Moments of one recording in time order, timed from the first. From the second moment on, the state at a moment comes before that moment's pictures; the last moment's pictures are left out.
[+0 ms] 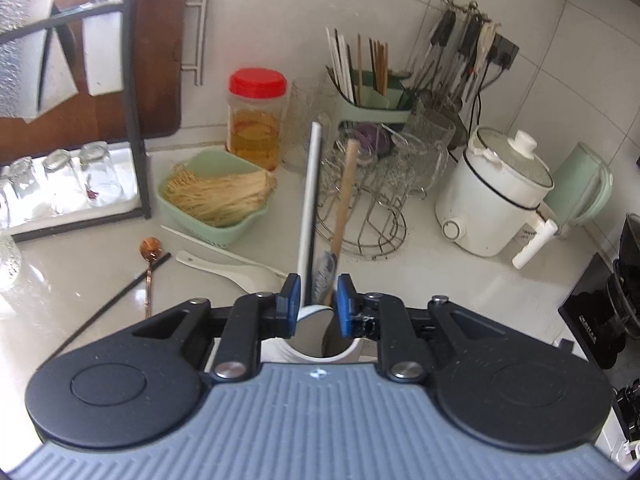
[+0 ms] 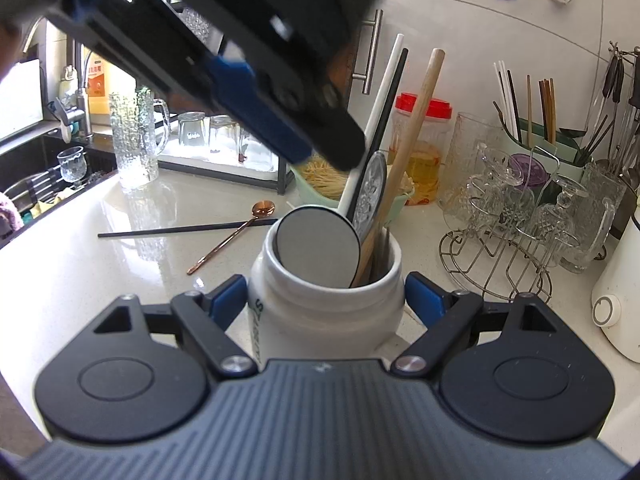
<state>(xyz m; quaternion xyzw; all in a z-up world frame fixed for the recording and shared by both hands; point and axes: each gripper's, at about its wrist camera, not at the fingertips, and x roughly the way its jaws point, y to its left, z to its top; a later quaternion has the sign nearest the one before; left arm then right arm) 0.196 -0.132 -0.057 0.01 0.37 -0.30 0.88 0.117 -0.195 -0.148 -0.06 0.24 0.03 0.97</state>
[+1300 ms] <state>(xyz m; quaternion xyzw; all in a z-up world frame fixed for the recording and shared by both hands) 0.358 -0.024 -0.166 -0.04 0.49 -0.19 0.85 0.132 -0.192 -0.144 -0.01 0.29 -0.01 0.96</state>
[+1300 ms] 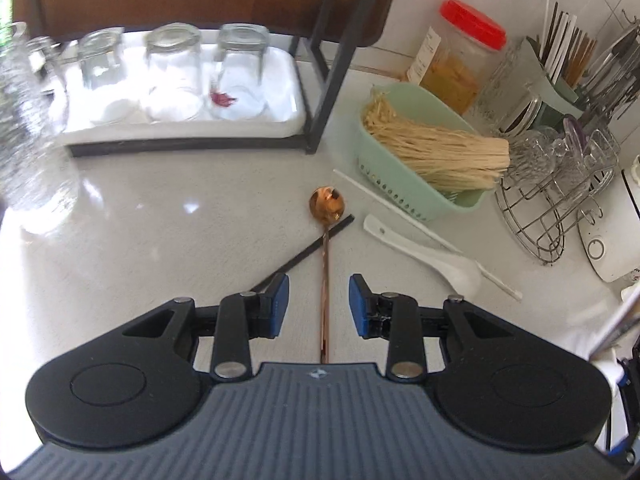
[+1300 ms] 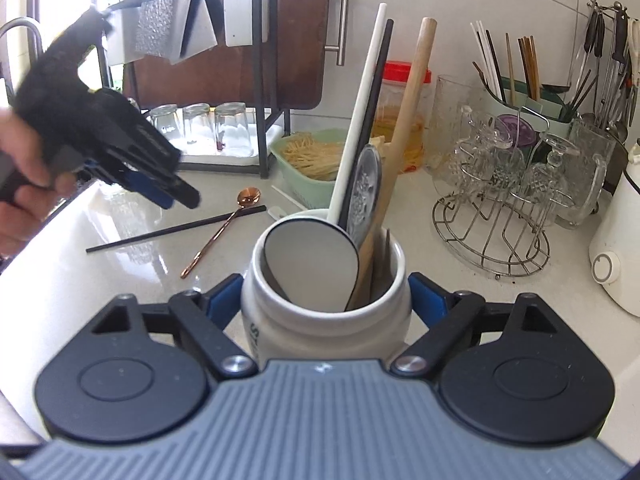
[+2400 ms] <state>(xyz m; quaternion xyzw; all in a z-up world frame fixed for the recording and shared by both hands) 0.440 -0.079 -0.210 0.03 0.49 -0.20 0.85 0.145 -0.187 -0.144 -0.02 0.30 -0.03 0.95</state>
